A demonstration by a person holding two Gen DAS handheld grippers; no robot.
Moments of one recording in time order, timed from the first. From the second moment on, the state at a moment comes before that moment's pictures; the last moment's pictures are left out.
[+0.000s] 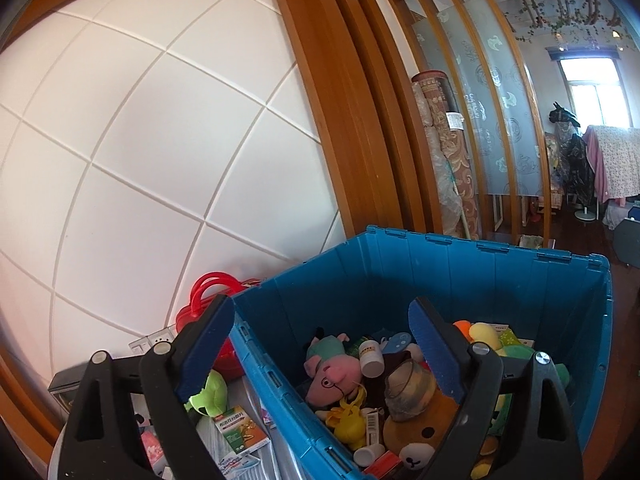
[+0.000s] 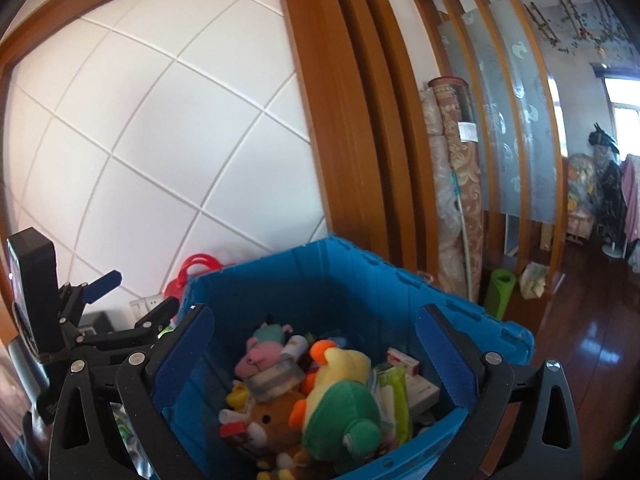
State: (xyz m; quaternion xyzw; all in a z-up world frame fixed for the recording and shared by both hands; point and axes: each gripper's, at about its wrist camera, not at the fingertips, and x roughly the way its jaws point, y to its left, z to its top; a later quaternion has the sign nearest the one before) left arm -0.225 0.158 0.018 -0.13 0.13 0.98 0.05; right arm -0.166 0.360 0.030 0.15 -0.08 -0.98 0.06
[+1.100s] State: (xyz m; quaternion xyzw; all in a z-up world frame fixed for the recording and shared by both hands) left arm -0.138 -0.120 -0.054 -0.20 0.10 0.97 -0.14; right arm -0.177 0.104 -0.024 0.22 -0.02 -0.95 0.23
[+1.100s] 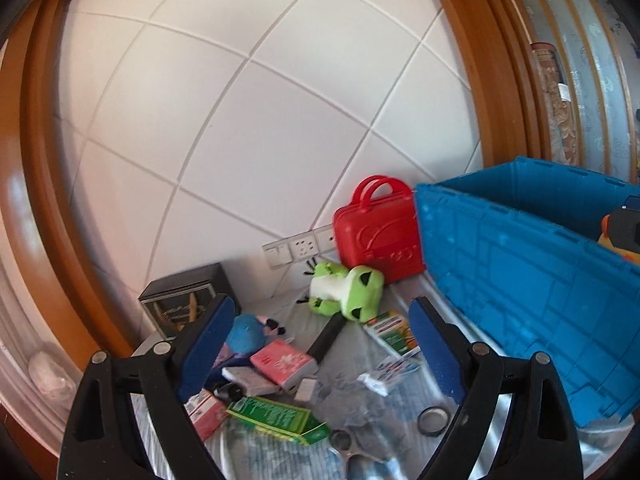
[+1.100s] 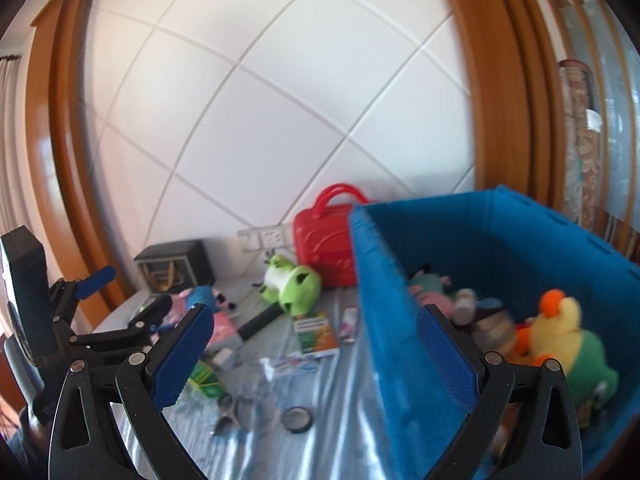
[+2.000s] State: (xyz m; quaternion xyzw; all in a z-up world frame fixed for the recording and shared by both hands) left arm -0.121 -0.321 -0.166 -0.29 0.06 0.93 -0.22; right arm -0.255 -0.049 -0.145 0.34 0.07 -0.89 0.30
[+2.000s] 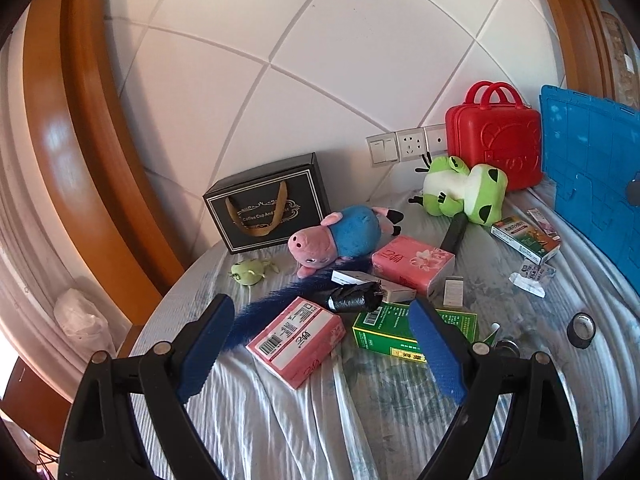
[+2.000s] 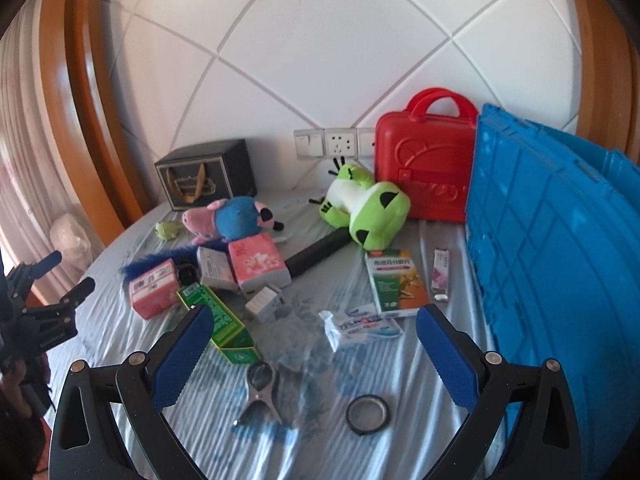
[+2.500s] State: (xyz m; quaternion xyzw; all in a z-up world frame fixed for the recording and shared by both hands) left arm -0.187 -0.336 -0.223 -0.35 0.04 0.92 -0.17; right arm -0.383 -0.079 -0.318 0.53 0.04 -0.82 0.21
